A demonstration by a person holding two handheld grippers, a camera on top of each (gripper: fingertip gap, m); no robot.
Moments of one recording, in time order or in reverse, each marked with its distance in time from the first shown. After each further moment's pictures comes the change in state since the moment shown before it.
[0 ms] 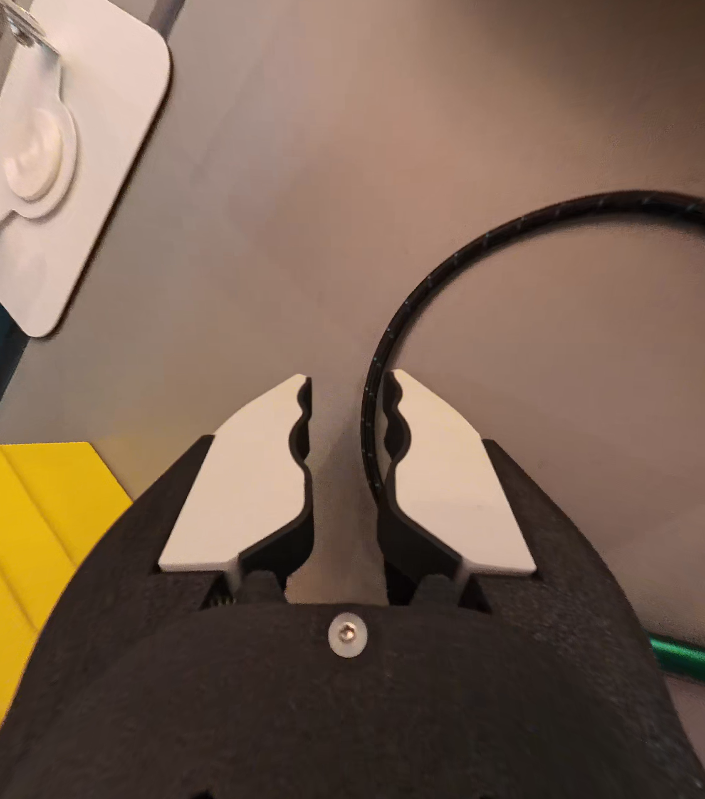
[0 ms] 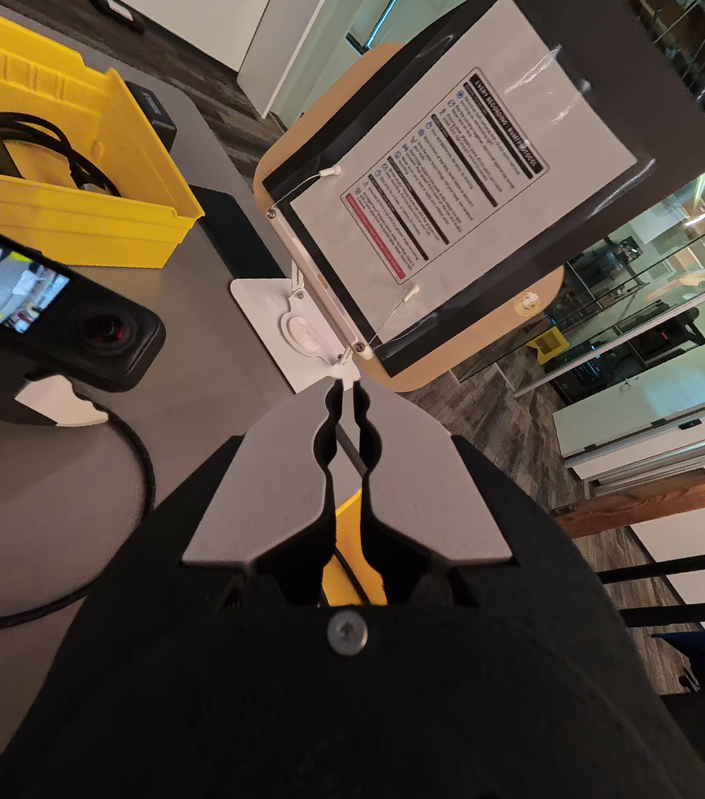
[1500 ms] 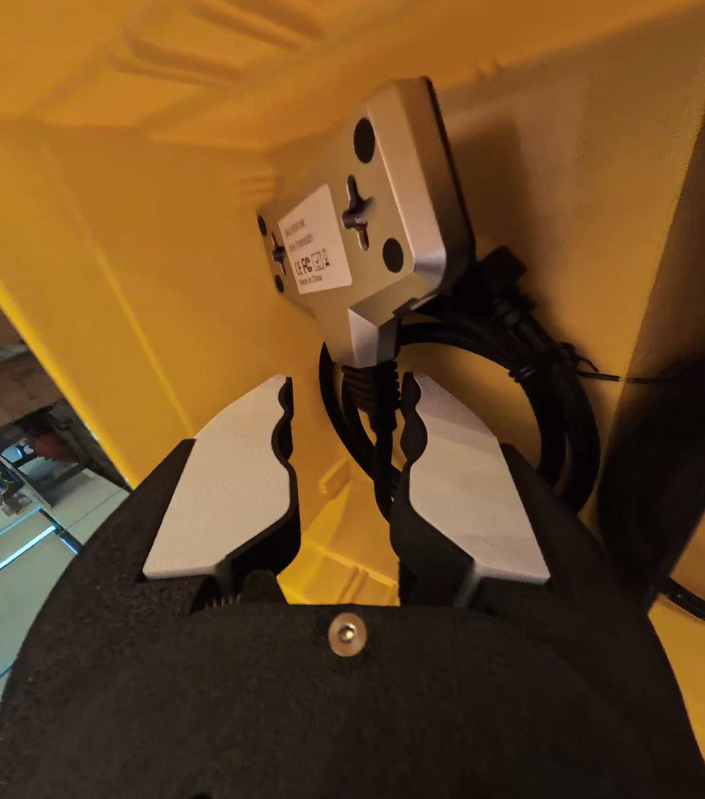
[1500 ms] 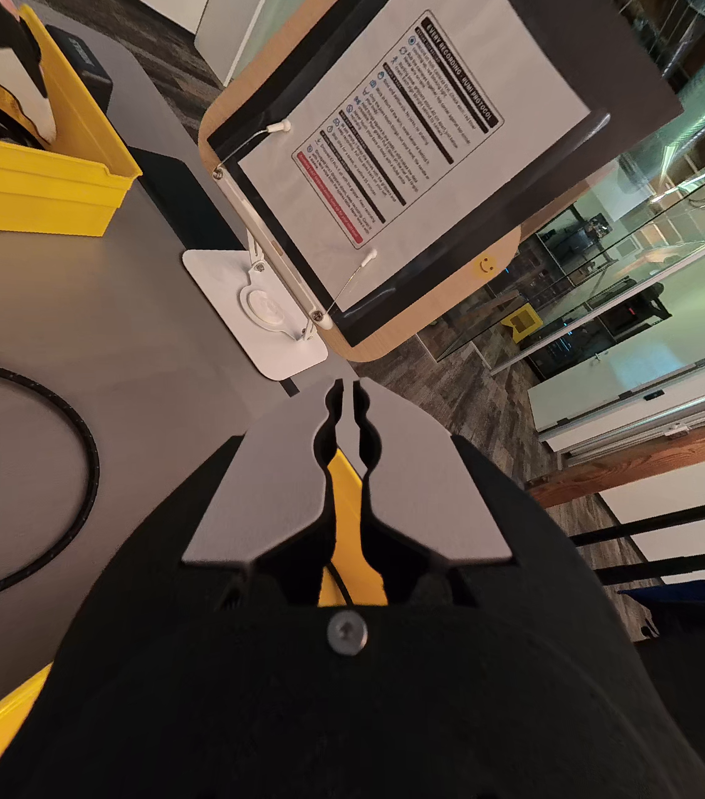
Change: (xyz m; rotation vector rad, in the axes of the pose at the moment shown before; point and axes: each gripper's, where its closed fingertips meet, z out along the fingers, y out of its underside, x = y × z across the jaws) left arm -0.223 0.159 0.001 -0.197 0.037 0.843; right arm 0.031 0.024 -0.005 -0.047 0.064 0.000
